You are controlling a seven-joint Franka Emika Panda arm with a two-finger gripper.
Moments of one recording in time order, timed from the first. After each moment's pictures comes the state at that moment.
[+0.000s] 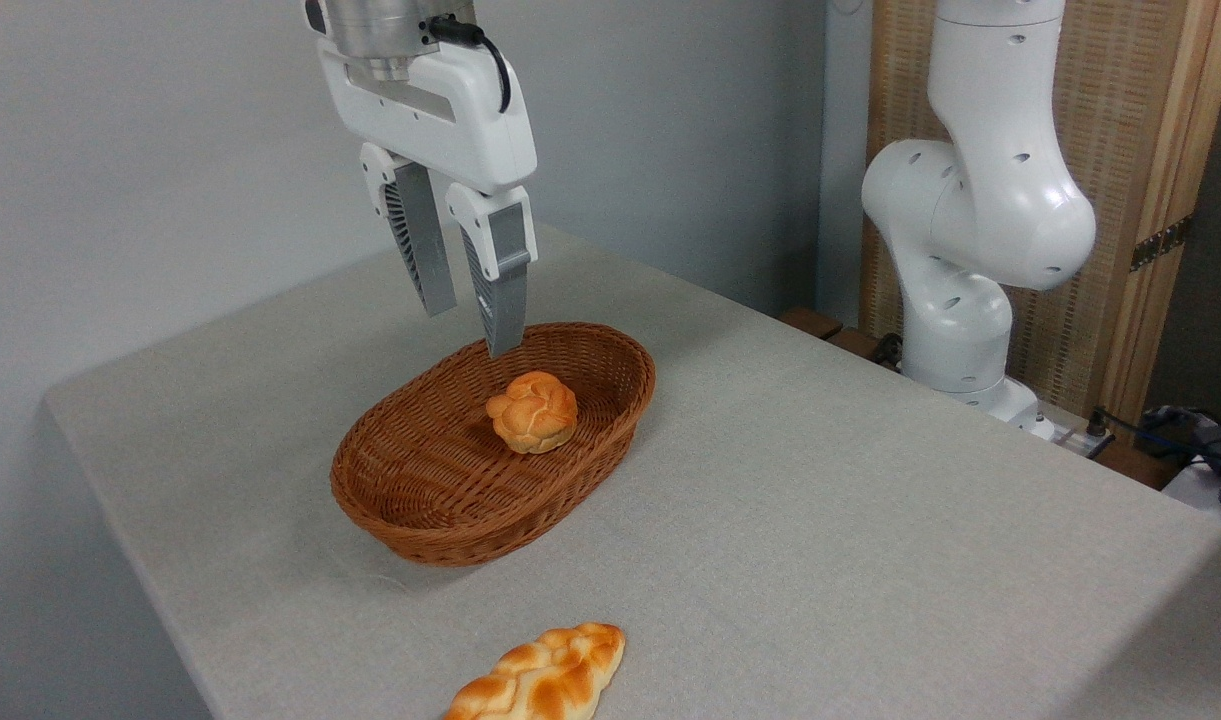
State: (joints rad) arm -0.14 -0.04 0.02 -1.63 -0.02 1.61 0.65
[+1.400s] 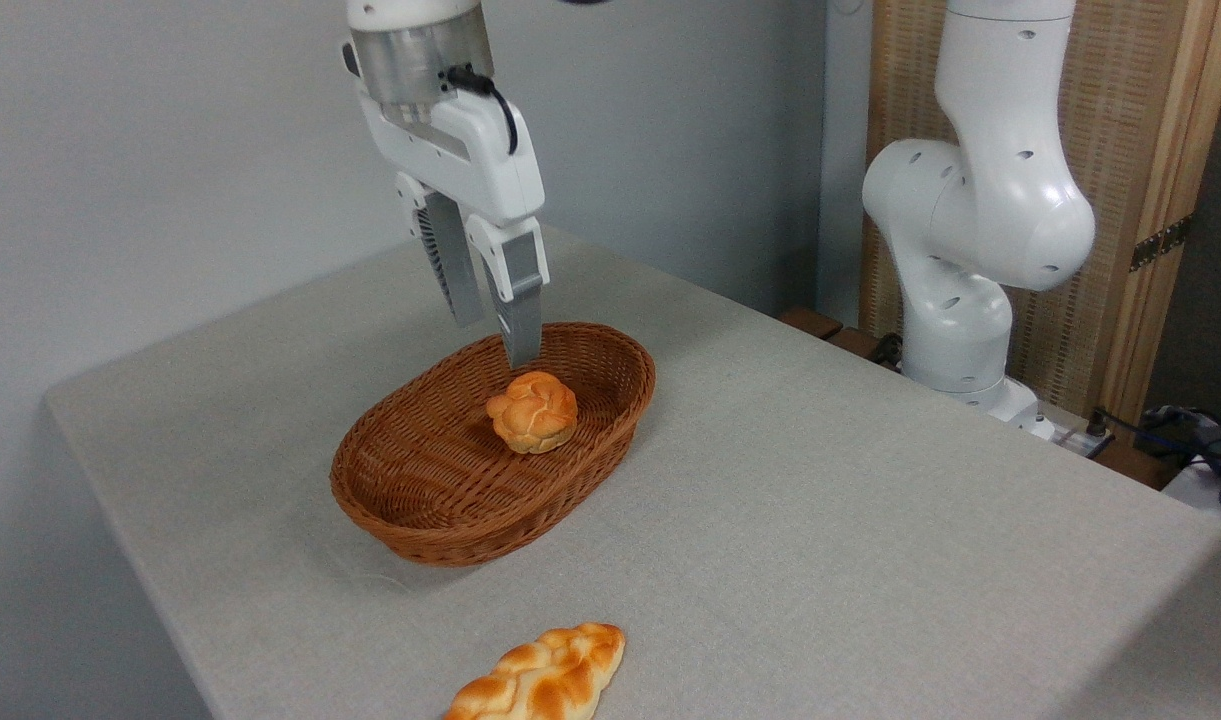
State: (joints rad) arm -0.16 -0.12 -0.05 -1.83 -0.02 1.70 0.65
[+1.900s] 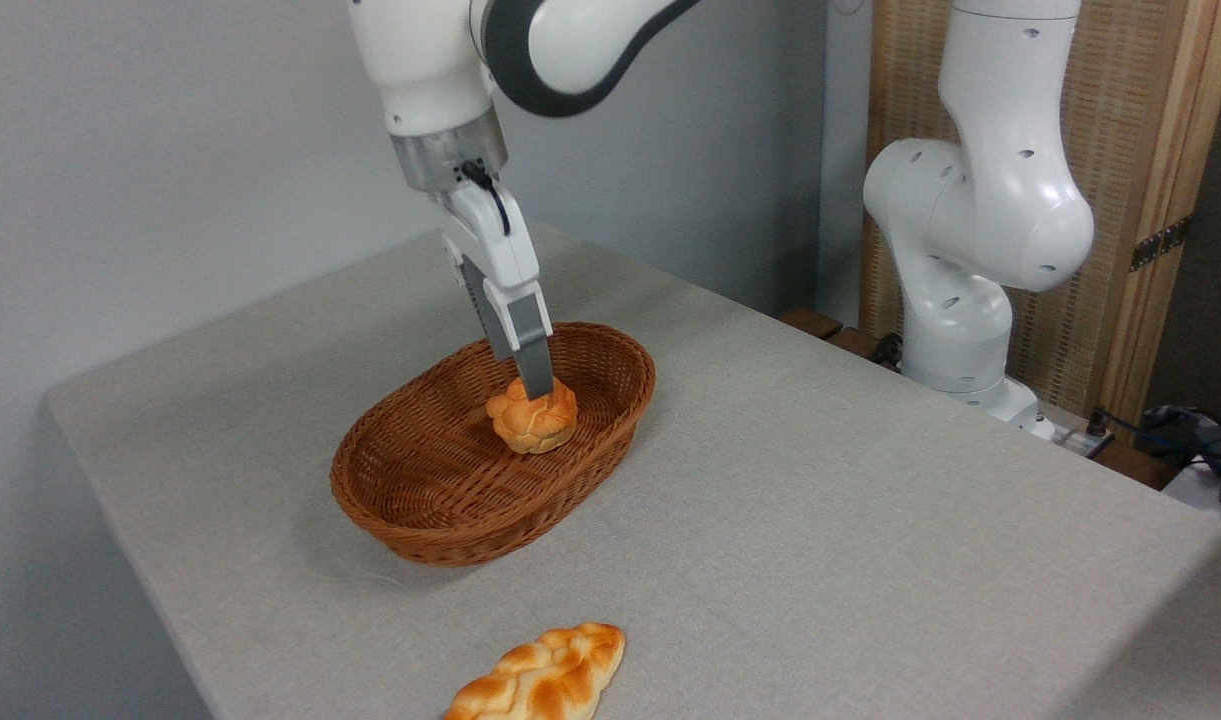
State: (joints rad) arm -0.18 -0.14 -0.19 -2.09 -0.02 1.88 0.65
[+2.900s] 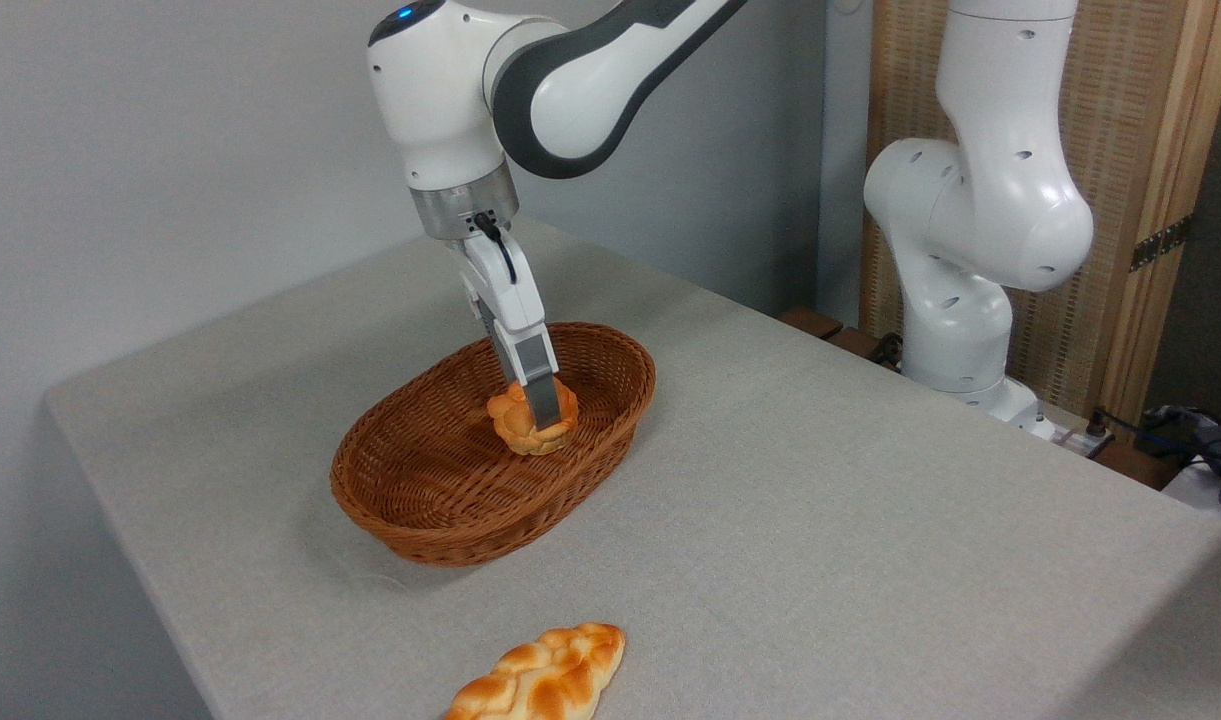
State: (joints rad) arm -0.19 -0.12 -0.23 -2.18 -0.02 1.98 0.65
